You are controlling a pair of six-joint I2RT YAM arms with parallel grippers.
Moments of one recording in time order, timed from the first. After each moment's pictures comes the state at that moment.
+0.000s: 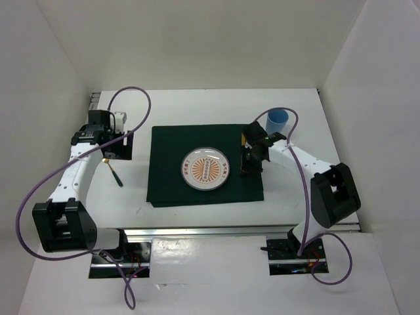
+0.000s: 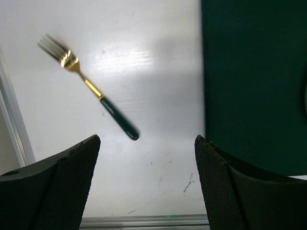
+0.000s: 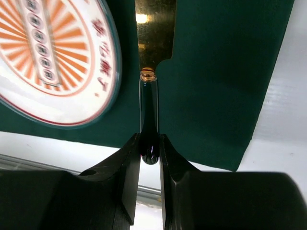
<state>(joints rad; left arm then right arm) 0.07 1.32 1.18 -0.79 0.04 0.10 0.46 1.57 1.12 -0.73 -0.07 0.53</state>
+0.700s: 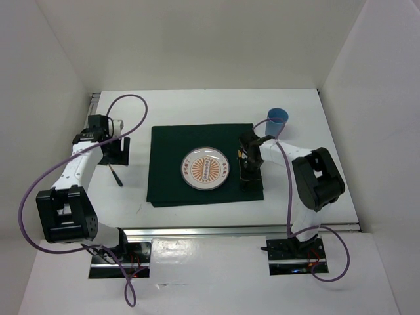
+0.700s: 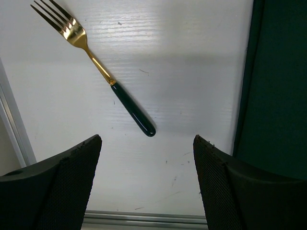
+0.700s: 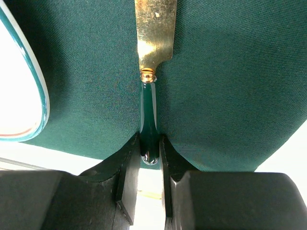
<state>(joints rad) 0.16 1.42 1.09 -0.75 0.00 0.13 0.44 1.76 1.06 -0.72 -0.17 0.44</state>
